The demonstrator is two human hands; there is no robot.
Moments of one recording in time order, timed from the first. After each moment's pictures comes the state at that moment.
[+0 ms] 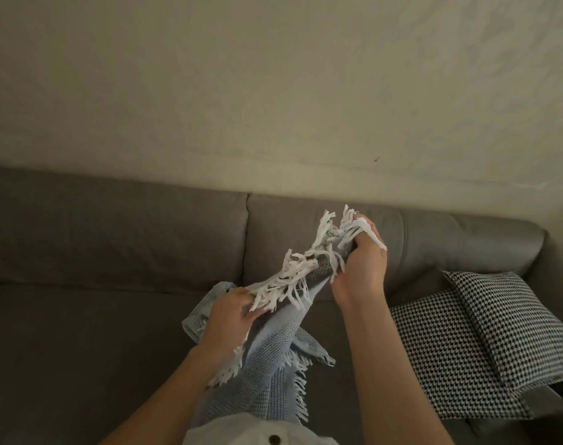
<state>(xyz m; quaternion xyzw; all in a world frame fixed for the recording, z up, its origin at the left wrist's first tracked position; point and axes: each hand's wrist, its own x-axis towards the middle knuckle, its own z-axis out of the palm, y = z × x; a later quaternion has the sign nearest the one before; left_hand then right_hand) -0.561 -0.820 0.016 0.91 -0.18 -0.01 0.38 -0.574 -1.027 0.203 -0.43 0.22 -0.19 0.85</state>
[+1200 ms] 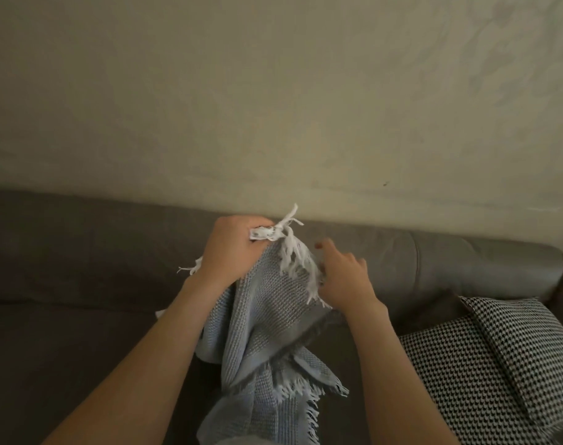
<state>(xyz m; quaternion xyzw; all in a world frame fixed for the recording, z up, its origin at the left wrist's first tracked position) -0.476 -0.815 0.196 0.85 -0.26 0.17 0.42 -0.536 -1.040 0.168 -0.99 0.04 0.02 0.15</state>
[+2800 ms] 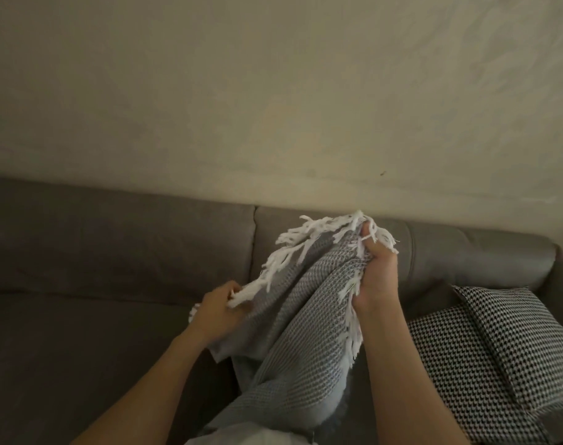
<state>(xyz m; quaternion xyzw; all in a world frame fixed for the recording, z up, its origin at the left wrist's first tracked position) -0.529 -0.779 0.045 0.88 -0.07 -0.15 0.44 -0.567 -1.044 0.195 -0.39 0.15 -0.11 0.90</state>
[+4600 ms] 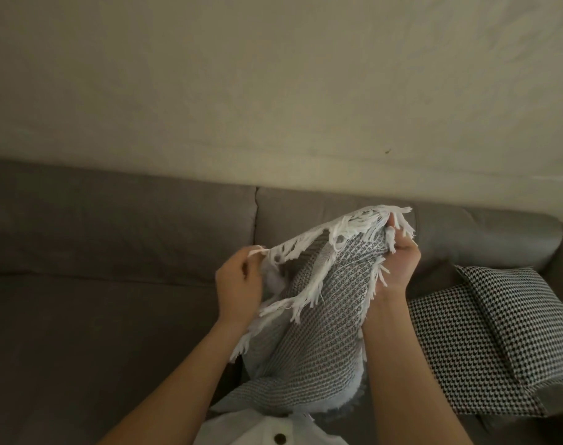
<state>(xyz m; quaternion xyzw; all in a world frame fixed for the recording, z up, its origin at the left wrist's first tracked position) -0.559 -0.844 0.085 0.81 0.01 0.11 0.58 -0.581 -1.049 0.201 -0.28 0.15 -0.19 0.93</state>
